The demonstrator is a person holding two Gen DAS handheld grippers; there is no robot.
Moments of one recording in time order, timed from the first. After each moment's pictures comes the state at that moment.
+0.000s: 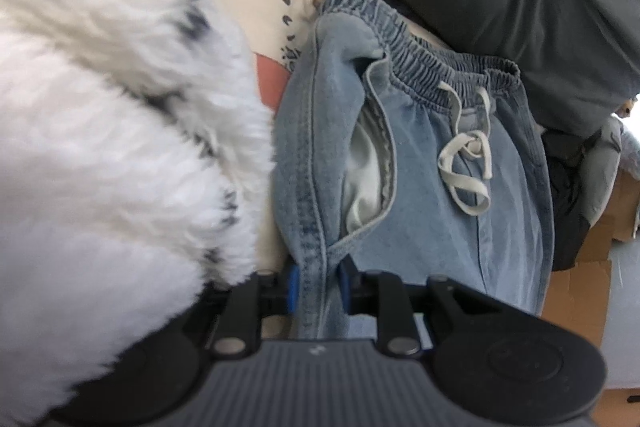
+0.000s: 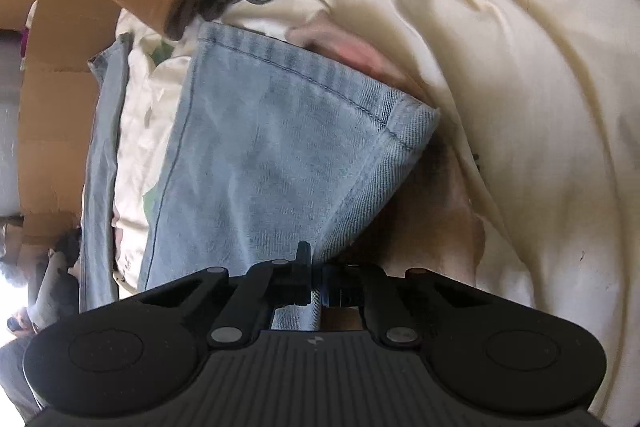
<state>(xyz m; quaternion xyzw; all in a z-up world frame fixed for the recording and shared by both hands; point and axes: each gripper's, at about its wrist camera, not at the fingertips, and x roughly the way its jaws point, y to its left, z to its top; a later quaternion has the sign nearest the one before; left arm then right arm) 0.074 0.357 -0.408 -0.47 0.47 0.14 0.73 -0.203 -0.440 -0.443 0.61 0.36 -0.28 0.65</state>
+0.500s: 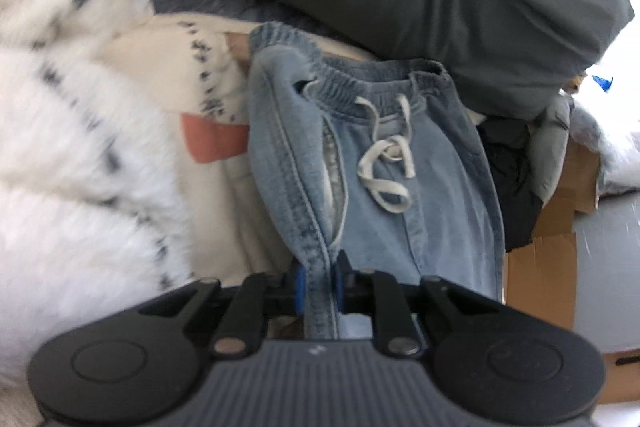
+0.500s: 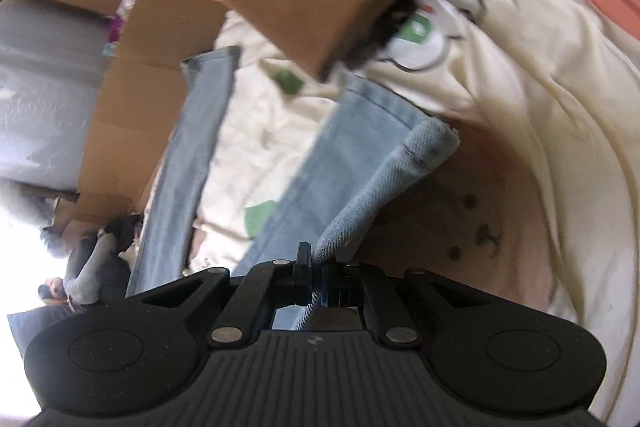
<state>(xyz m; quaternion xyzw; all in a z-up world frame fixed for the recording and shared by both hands) 0.090 0.358 -0.343 -0.45 0.47 0.08 0.76 -0.167 -0.451 -0.361 0.57 0.32 -0.22 0.72</state>
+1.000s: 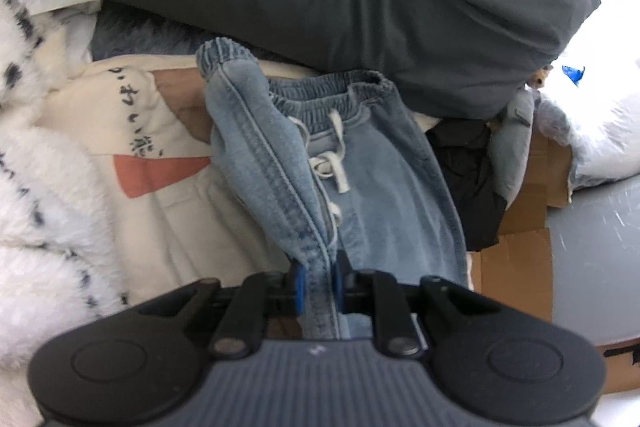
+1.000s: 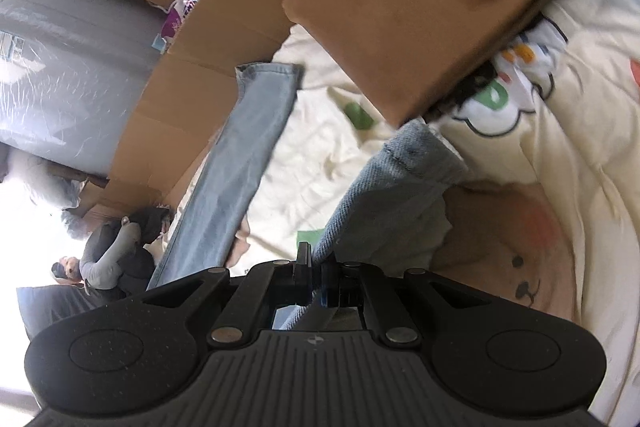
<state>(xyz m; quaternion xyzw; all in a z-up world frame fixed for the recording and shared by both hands) 0.125 0.340 -0.292 -0.44 0.46 0.05 0.77 -0.137 -0.467 -0.309 0.54 0.31 -0.19 0.76</state>
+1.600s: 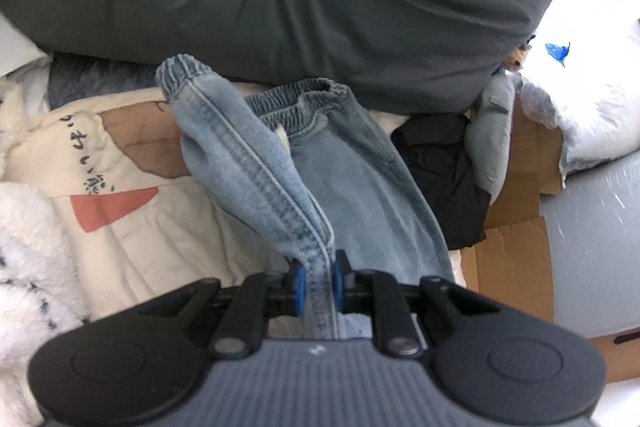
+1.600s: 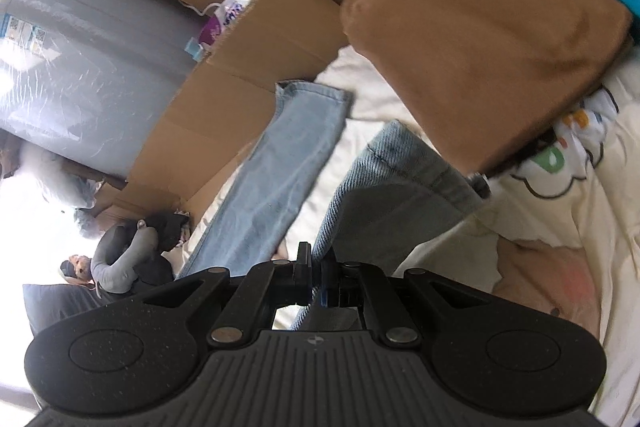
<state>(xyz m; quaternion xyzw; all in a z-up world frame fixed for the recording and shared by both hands) 0.169 0.306 -0.247 -0.40 0.47 0.04 0.79 -0.084 -0.480 -0.254 0.51 0.30 -0.18 0.78</state>
